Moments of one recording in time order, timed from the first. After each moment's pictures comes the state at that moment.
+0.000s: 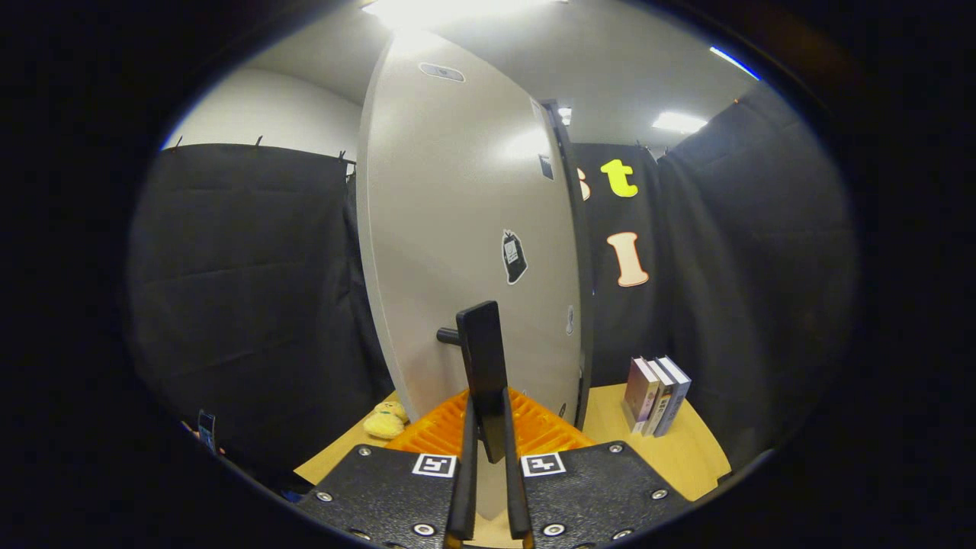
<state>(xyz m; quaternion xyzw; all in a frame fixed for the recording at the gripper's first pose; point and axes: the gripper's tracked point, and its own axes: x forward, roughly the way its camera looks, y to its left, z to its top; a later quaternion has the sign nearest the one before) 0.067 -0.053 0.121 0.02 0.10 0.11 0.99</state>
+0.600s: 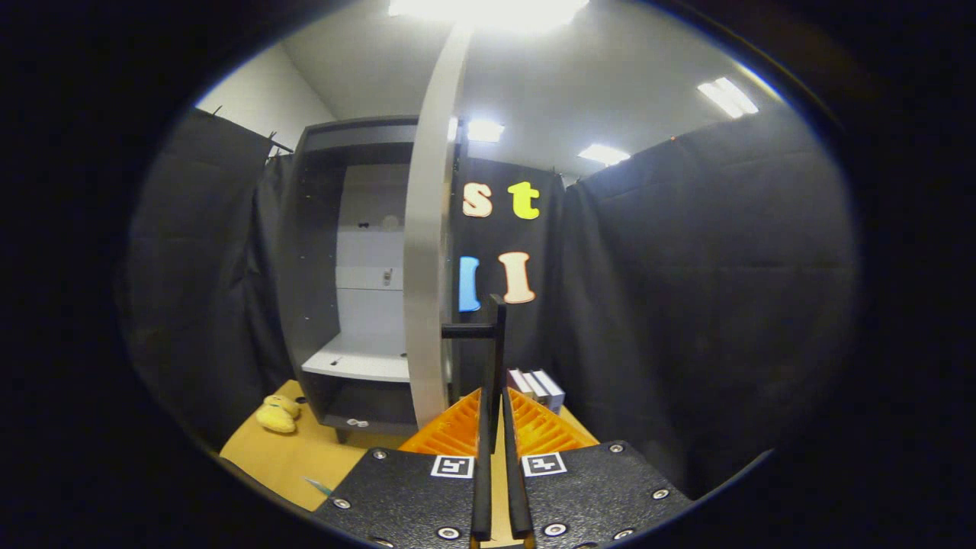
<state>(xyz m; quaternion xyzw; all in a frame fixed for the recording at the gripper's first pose) 0.052 -0.167 0.129 -0.07 0.07 -0.13 0.99</state>
